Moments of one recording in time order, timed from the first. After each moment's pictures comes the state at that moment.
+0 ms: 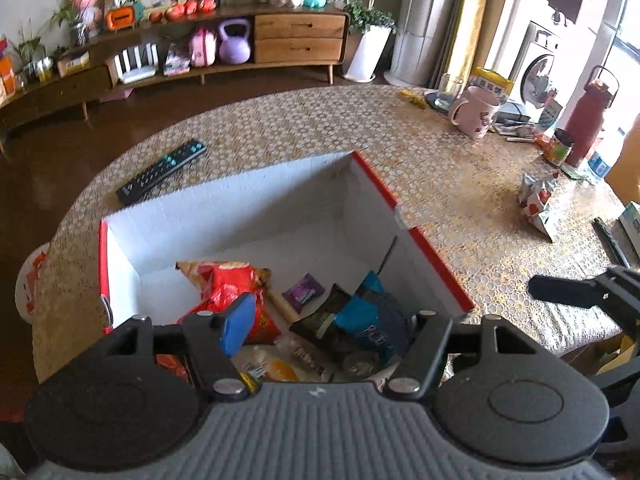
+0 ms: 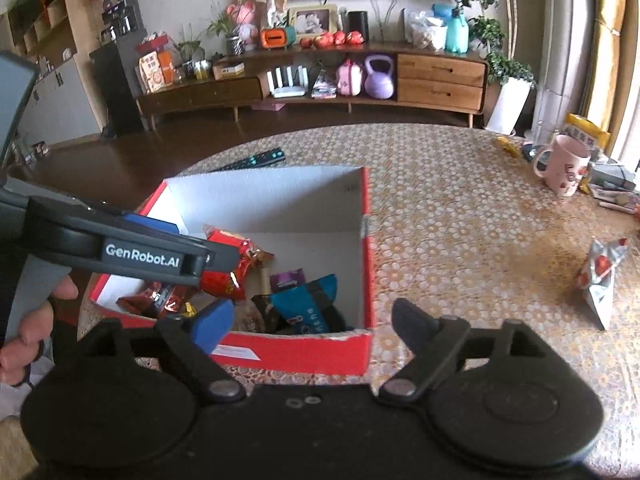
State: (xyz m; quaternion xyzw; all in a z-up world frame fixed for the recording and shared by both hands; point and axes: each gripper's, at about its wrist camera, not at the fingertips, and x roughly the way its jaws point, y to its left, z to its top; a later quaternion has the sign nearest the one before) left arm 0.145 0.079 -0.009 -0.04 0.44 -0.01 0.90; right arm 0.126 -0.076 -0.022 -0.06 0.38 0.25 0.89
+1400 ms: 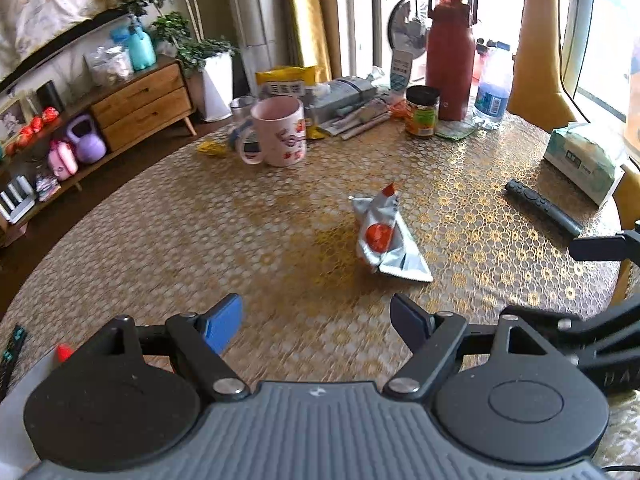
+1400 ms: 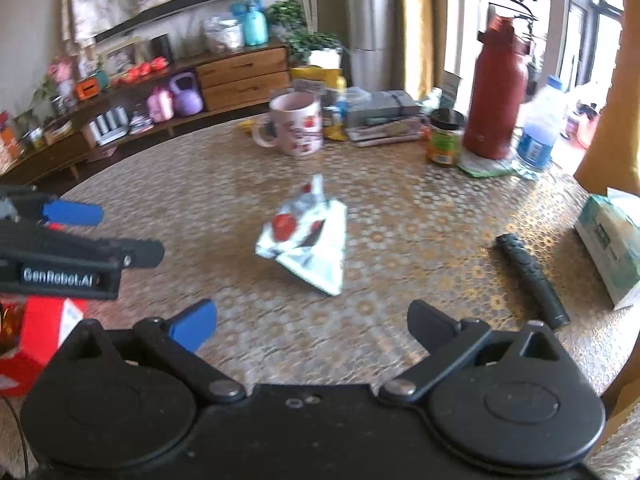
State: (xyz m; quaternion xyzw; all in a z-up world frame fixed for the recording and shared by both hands) left arm 0.283 -0.206 -0.025 0.12 0.41 -0.17 0.89; right arm 0.201 -0.356 -0.041 0.03 0.39 0.03 0.92
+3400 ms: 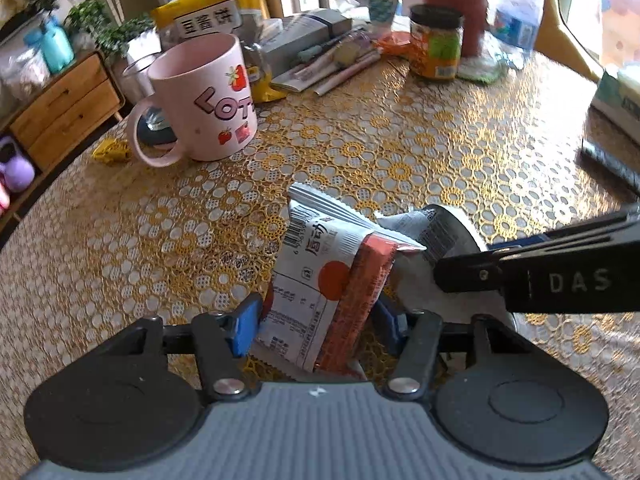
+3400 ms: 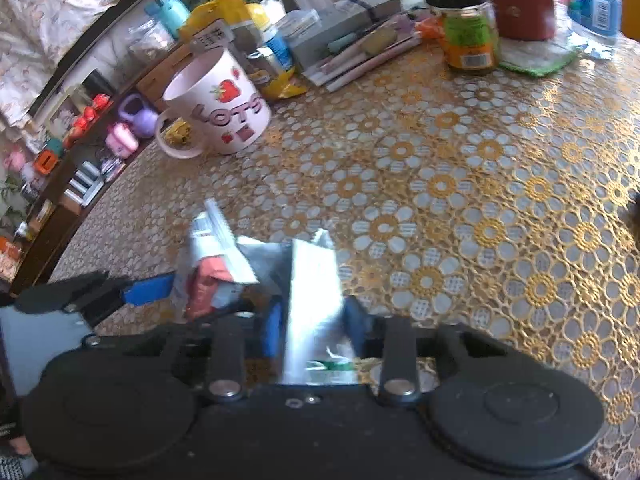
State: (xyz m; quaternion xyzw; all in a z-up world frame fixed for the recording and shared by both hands) left arm 0.452 -0.254 -0.152 0.18 0.44 -0.24 0.85; right arm 0.388 -0.394 -0.152 0.22 0.45 0.01 0.86
